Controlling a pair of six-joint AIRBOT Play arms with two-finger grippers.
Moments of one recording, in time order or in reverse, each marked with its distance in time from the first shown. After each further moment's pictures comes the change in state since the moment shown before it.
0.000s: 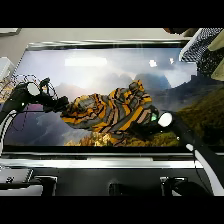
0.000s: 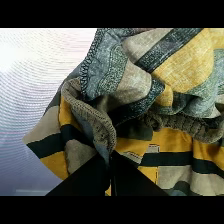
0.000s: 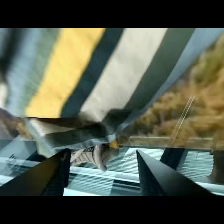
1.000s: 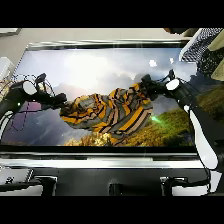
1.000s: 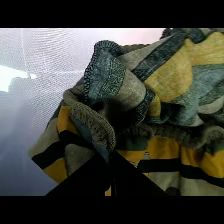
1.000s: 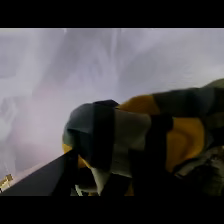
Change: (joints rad) left arm 0.000 0.033 0.006 0.013 0.035 -0.014; right arm -0.247 -0.425 0.592 0.156 -0.284 0.043
